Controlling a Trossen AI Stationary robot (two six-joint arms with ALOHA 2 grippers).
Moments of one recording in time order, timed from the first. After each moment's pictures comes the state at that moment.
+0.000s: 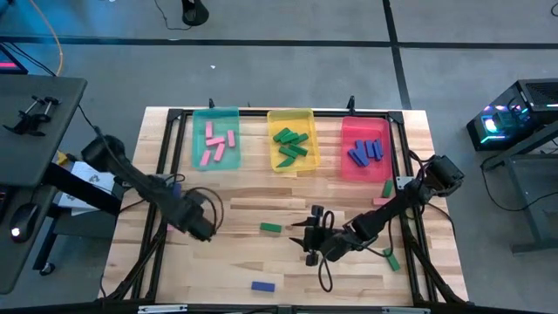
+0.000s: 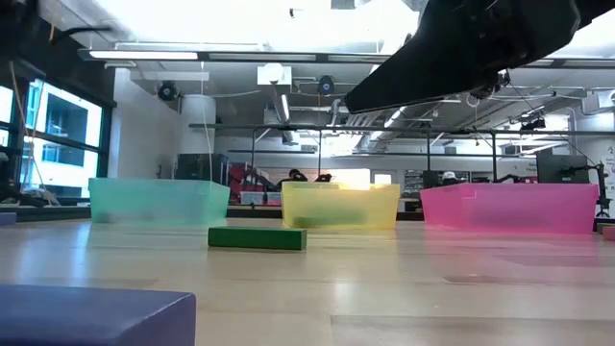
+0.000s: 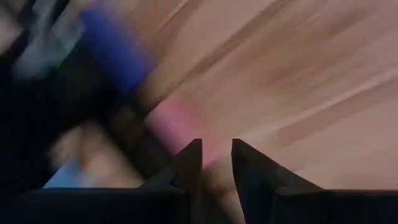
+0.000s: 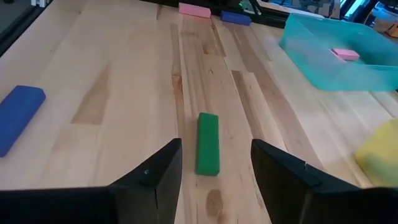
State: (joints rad) left arm -0.59 1.42 0.91 -1.37 0.02 -1.48; right arm 0.57 1.77 0.91 0.27 0.68 0.17
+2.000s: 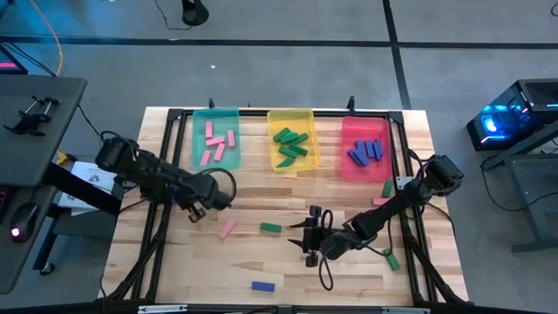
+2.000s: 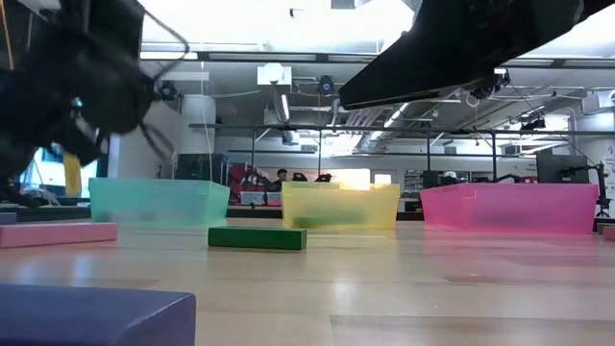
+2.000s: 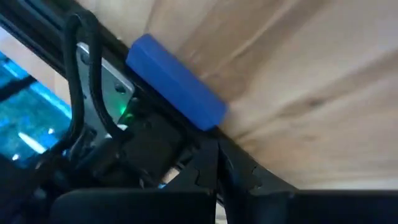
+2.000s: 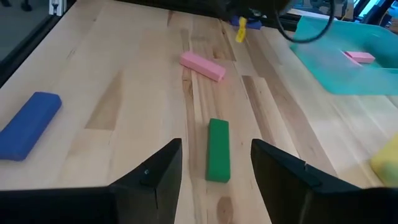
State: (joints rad) left arm -0.21 1.58 0.75 -1.37 0.03 -0.89; right arm 0.56 1.77 0.91 0.30 0.63 0.16
